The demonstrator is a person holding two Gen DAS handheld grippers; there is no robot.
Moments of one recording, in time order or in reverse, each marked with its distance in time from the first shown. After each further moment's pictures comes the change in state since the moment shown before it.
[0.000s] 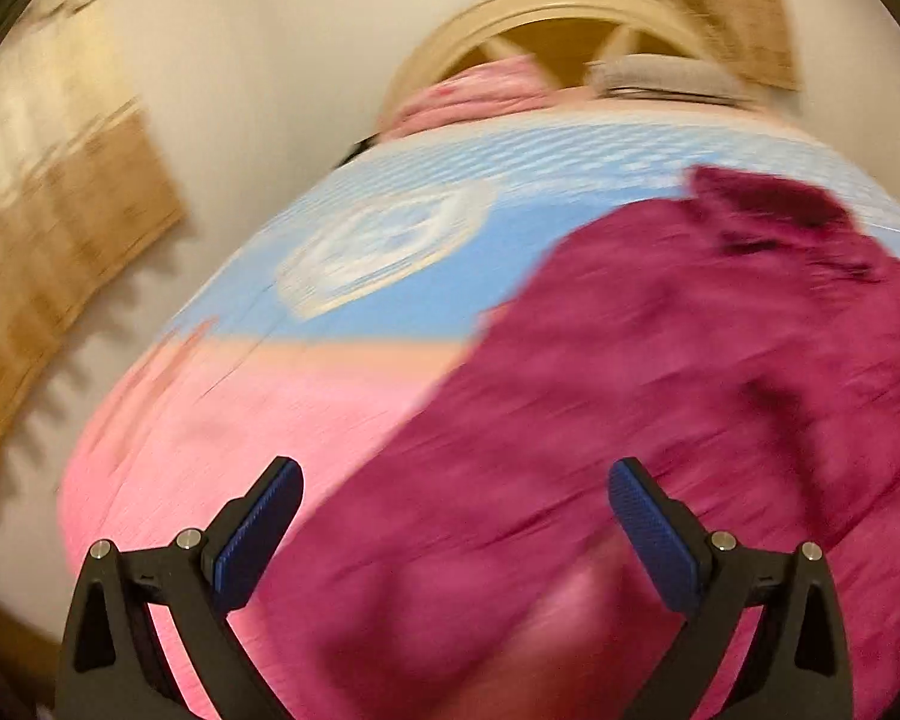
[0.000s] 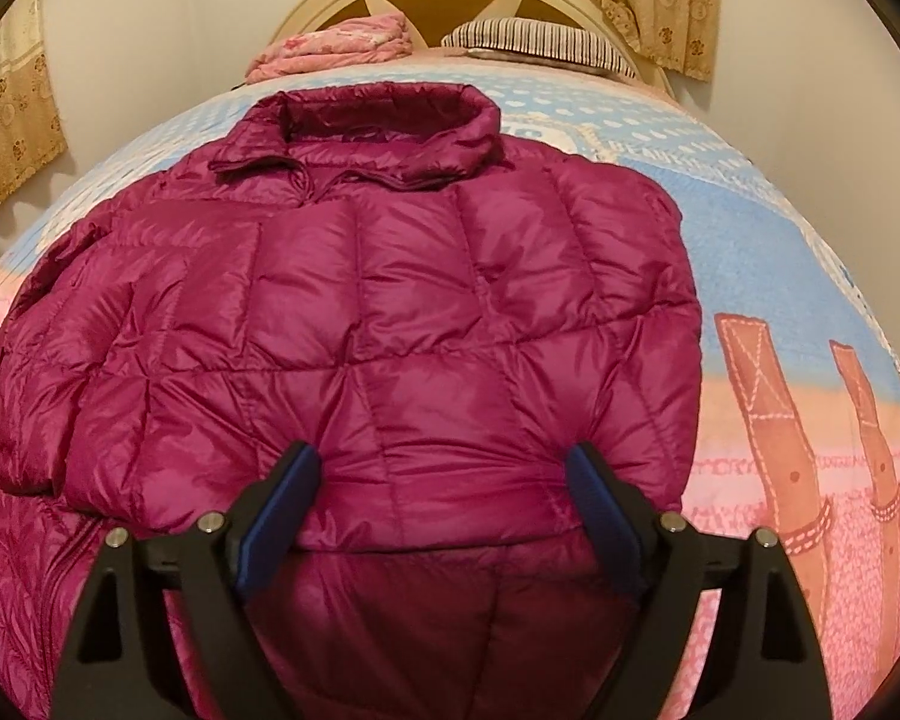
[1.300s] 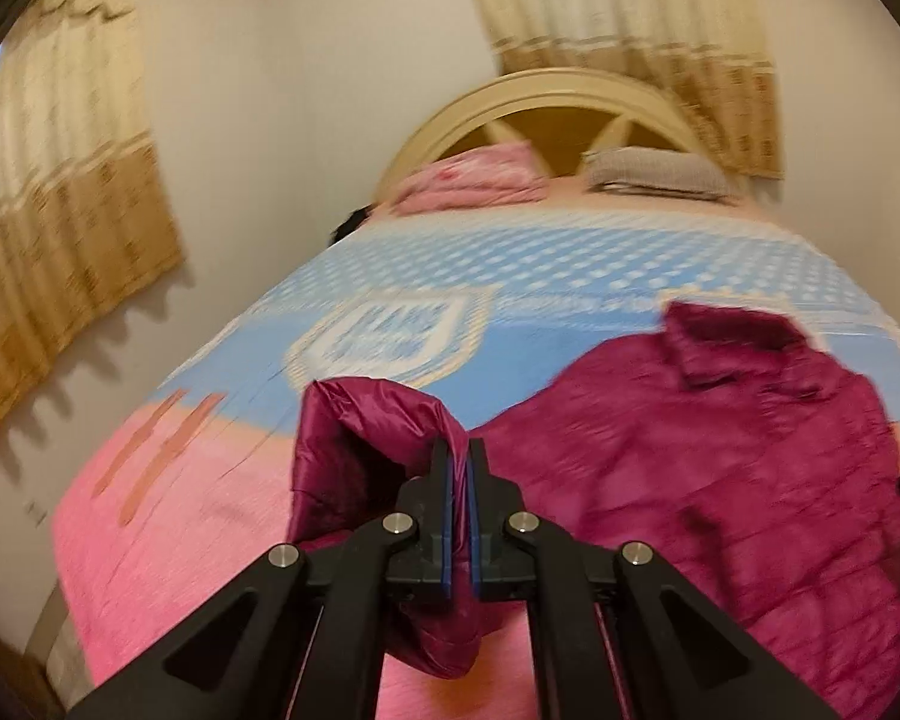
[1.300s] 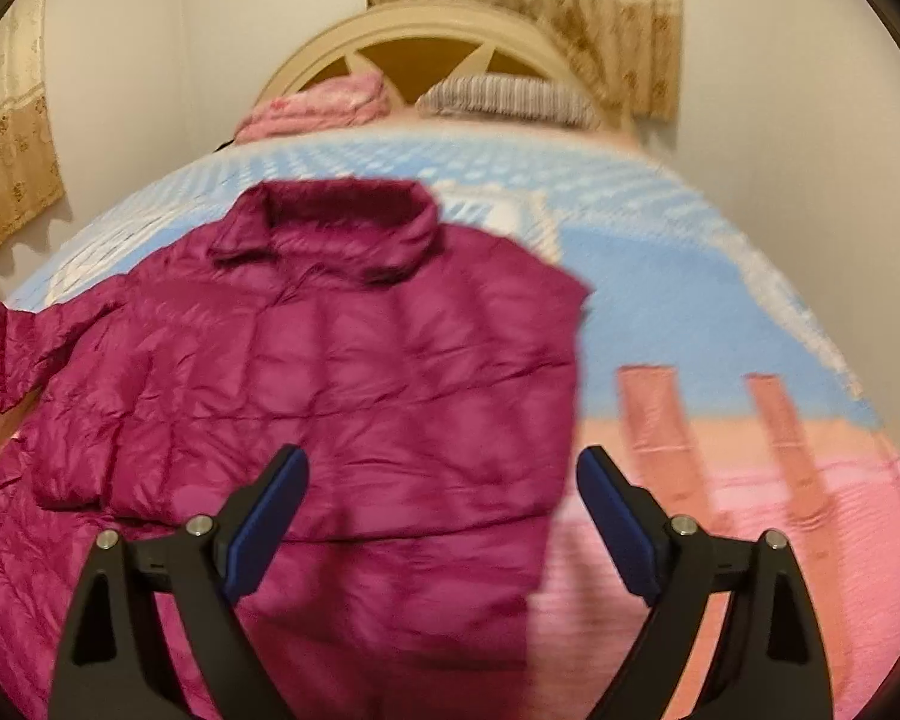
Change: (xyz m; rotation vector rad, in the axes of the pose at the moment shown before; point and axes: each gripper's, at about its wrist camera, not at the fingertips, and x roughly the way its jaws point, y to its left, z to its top) left arm -0.077 -0.007 0.064 -0.020 -0.207 -0.141; right arm -0.062 -0.036 0.003 0.027 -0.149 -0.041
